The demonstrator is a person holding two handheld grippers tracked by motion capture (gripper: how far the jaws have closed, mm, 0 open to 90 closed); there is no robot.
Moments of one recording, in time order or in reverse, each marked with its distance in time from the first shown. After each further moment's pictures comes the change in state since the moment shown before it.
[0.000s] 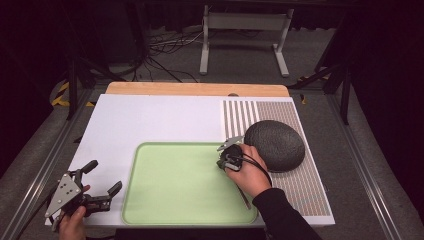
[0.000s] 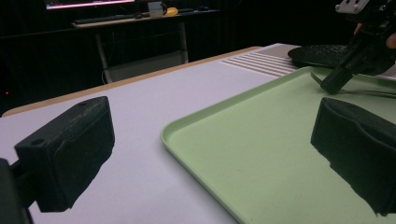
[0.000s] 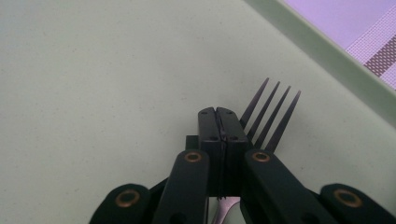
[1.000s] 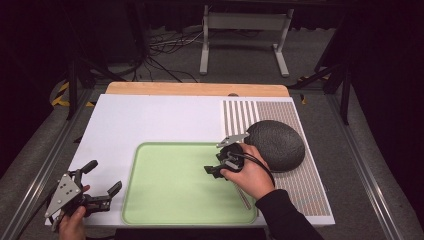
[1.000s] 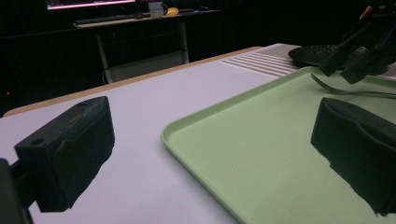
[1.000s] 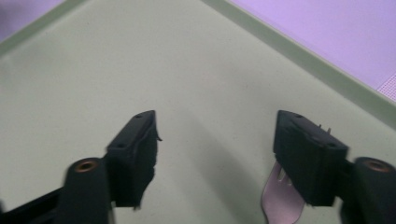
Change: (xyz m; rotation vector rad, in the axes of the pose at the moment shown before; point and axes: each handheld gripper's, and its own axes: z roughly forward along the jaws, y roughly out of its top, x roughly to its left) left arm 0.000 0.000 0.000 0.000 0.001 -0.001; right arm 0.011 0.009 -0.017 -0.131 0.136 0.080
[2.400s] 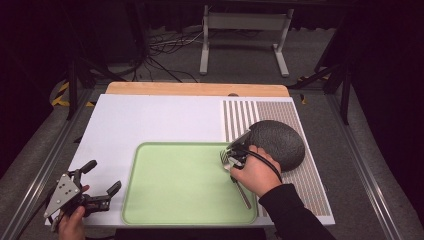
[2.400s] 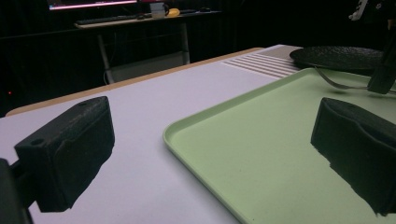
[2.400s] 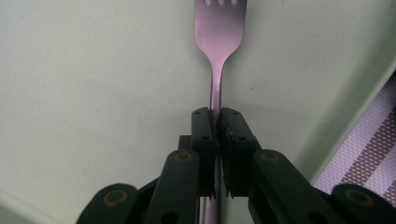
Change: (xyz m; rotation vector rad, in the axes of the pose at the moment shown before) left arm 0.001 0.000 -0.001 -0.001 0.005 -0.006; right arm -0.009 -0.004 -0.012 0.521 -0.202 0.378
